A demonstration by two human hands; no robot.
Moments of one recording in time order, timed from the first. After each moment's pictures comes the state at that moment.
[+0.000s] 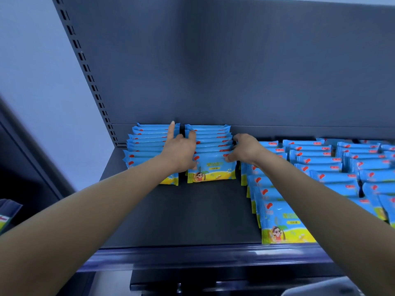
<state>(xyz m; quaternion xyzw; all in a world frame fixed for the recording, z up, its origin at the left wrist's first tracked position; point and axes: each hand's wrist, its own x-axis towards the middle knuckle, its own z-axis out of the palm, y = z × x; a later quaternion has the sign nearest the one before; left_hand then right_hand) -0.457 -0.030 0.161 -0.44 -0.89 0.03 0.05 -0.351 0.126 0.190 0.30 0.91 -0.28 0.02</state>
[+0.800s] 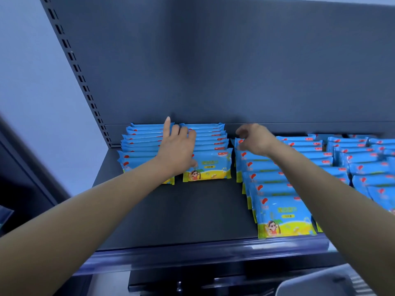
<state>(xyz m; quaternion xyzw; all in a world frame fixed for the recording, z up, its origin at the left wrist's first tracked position) -0.442 -0.034 0.167 -0.46 -0.88 0.04 0.14 -0.337 0.158 0.202 0.28 0.94 -0.22 -0.03</state>
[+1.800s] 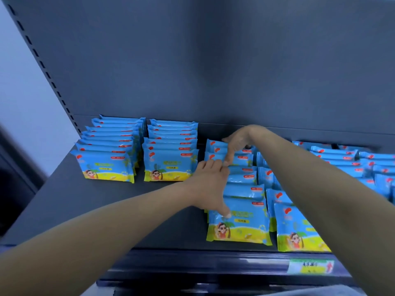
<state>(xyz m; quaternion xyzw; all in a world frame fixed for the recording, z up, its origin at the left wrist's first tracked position) -0.327 0.074 0.141 -0.57 -0.81 -0.03 -0.09 -0.371 0.258 0.185 0.21 0.88 -0.13 0.41</state>
